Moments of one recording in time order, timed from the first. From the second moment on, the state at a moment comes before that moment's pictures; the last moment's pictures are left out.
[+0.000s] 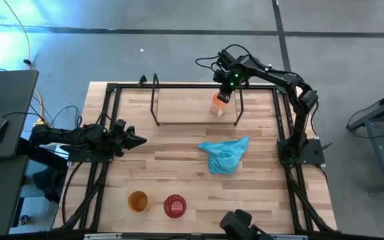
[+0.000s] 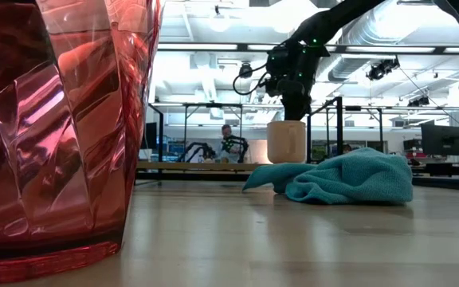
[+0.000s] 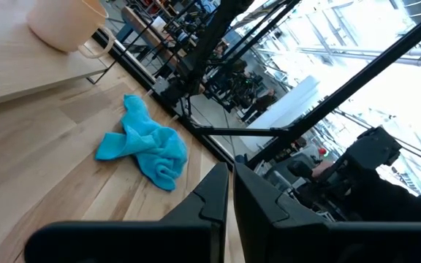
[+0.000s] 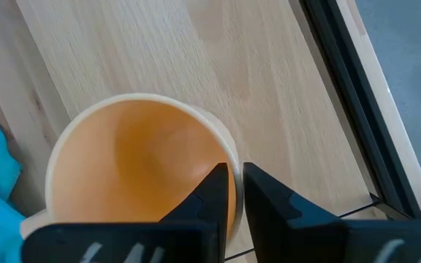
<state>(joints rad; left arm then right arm) 0.00 0.02 0.01 0.03 -0.11 -0.81 -0.71 1.89 1.64 -1.03 -0.18 -0.29</state>
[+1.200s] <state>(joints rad) 0.00 0.02 0.01 0.03 -0.09 -0.82 -0.69 1.89 1.72 -1.03 -0.16 -0.29</state>
